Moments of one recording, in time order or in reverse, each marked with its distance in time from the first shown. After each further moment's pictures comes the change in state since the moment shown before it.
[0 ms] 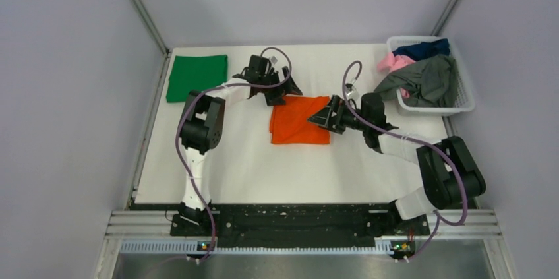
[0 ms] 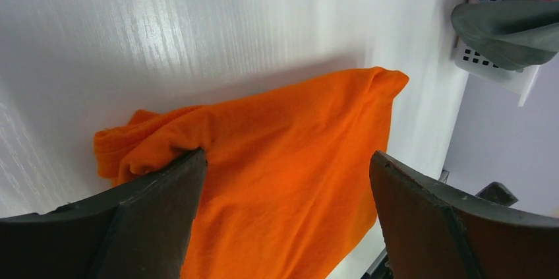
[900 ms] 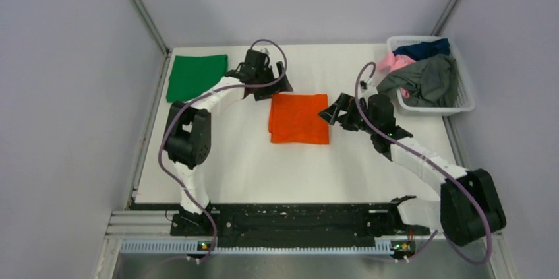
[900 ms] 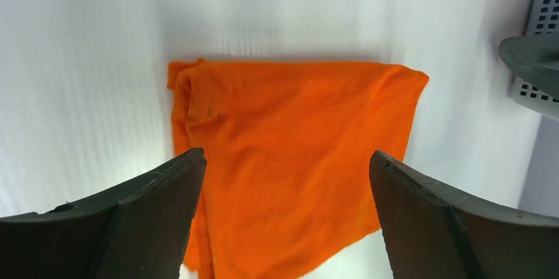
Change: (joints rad) left arm -0.022 -0.164 -0.038 -0.137 -0.248 0.062; right arm 0.031 -0.174 -0.003 -0.242 0.303 -0.127
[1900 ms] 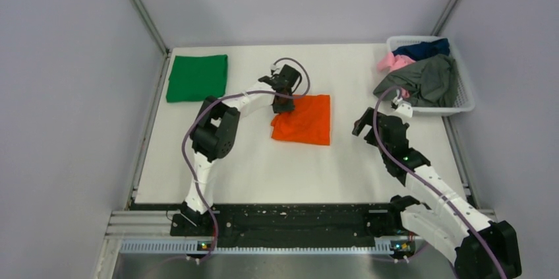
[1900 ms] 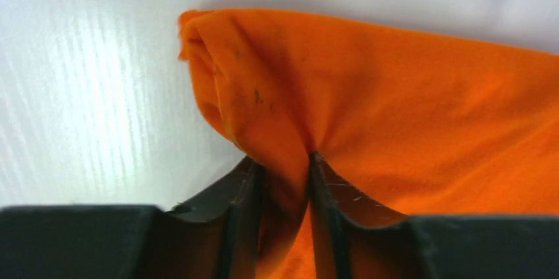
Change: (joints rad) left arm -0.196 0.140 0.102 -0.237 -0.454 -0.018; right arm 0.000 -0.442 -0.153 -0.361 0.716 -0.109
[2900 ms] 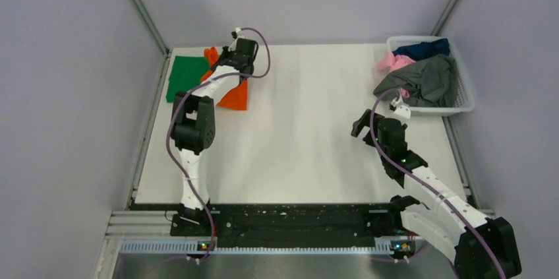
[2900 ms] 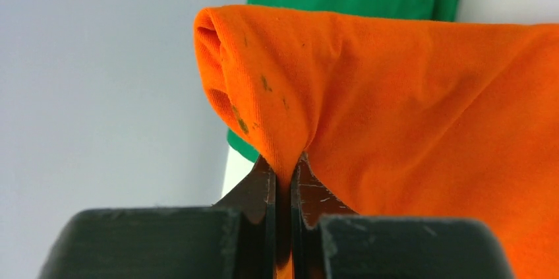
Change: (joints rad) left arm 0.277 -0.004 0.097 0.230 -0.754 0.883; right arm 0.000 0.008 -0.052 0.093 -0.004 -0.019
